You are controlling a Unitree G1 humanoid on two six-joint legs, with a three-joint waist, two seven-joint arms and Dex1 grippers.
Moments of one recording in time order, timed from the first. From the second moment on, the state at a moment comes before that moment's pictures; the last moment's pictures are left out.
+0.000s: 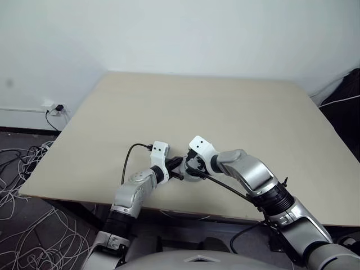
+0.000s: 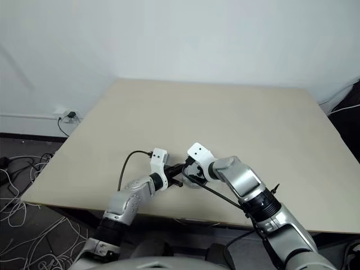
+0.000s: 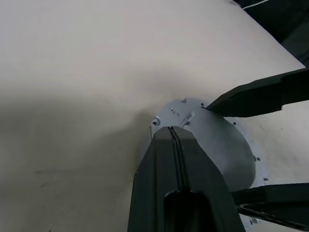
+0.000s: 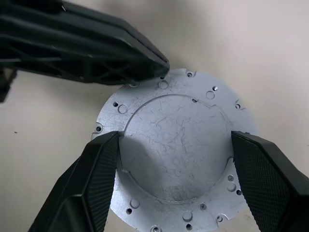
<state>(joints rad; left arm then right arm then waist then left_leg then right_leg) -0.20 0.00 -0.19 0.17 -0.29 0.52 -0.39 -0.47 -0.43 0.48 -0.12 0.14 1.12 0.54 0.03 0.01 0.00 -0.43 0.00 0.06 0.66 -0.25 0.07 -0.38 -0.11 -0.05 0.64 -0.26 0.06</state>
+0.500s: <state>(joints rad) -0.24 -0.04 -0.18 0.20 -0.27 0.60 -0.34 -0.47 -0.43 0.48 -0.11 0.14 1.12 0.54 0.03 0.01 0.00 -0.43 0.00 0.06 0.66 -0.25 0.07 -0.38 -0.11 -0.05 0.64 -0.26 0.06</state>
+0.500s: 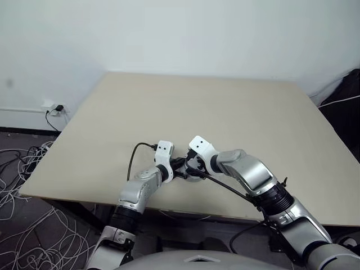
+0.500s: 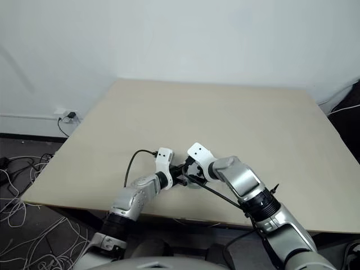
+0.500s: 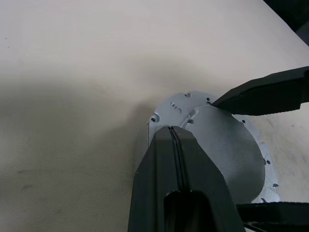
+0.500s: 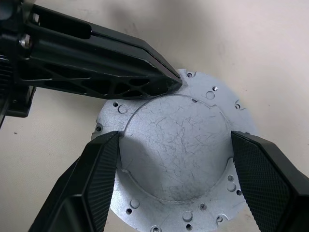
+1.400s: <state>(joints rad) -0.23 -0.04 -0.19 0.18 -0.27 0.61 -0.36 -0.35 -0.34 0.27 -0.39 0.20 1.30 0.41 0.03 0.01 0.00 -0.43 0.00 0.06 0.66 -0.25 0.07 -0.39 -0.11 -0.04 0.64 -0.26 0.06</state>
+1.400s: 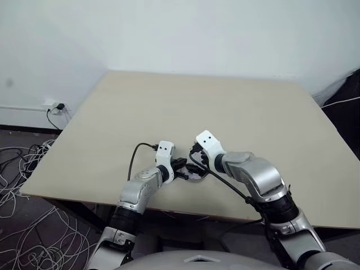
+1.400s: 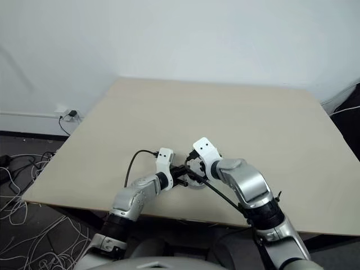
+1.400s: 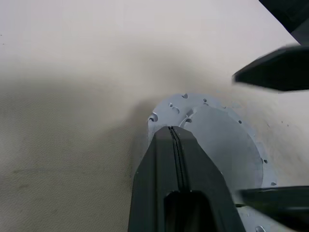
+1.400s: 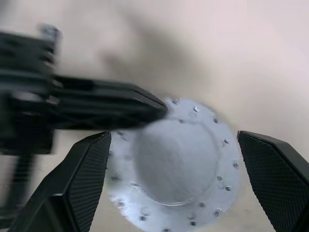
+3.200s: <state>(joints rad) -0.23 -0.01 -0.19 0.17 -0.25 0.63 -0.44 0.08 0.08 -0.25 -0.20 0.84 0.89 0.02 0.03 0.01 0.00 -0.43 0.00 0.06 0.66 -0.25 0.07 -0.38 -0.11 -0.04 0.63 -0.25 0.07</state>
